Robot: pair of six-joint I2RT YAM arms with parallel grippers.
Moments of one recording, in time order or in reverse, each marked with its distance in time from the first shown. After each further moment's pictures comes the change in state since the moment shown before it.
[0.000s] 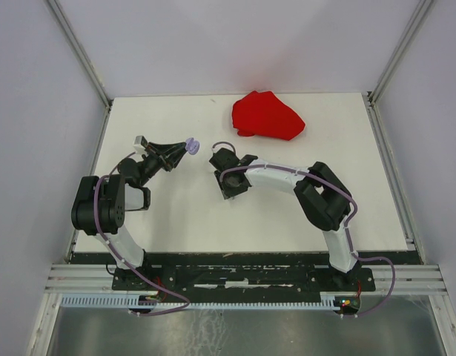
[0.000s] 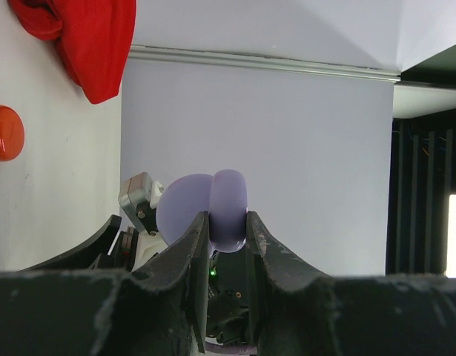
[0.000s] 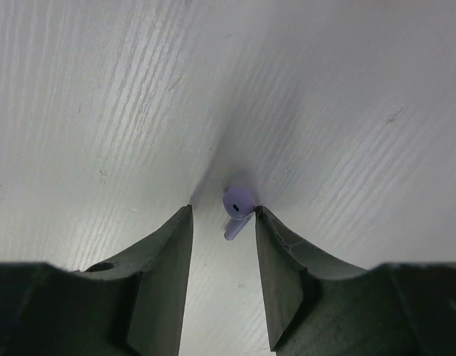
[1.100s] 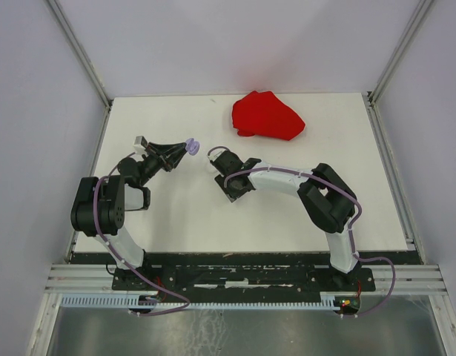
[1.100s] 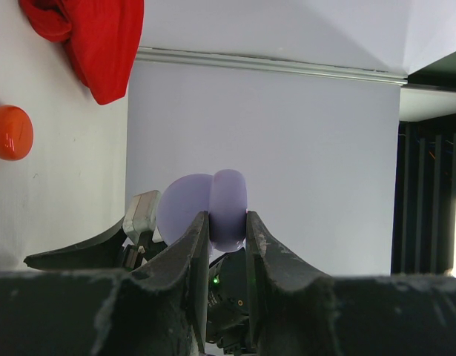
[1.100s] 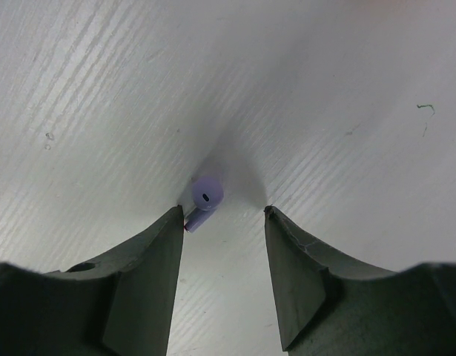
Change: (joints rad) left arm 0.000 -0.012 0.000 -0.039 0.000 0.026; right arm 0.005 -0.043 -0.077 0.051 0.047 -0.267
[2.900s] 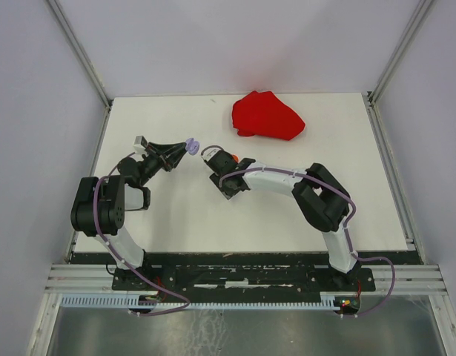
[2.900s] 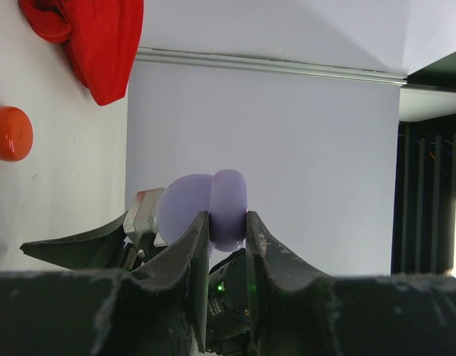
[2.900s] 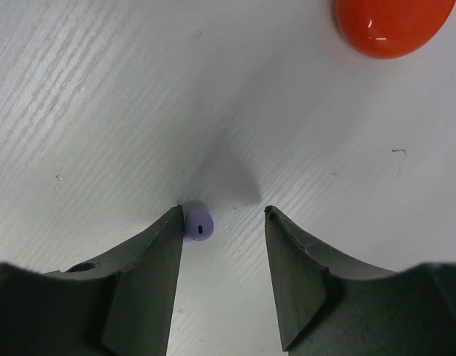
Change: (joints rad) left arm 0.000 0.000 0.001 0.000 0.000 0.000; right arm 0.021 0.047 0.061 0.027 0.069 -0.060
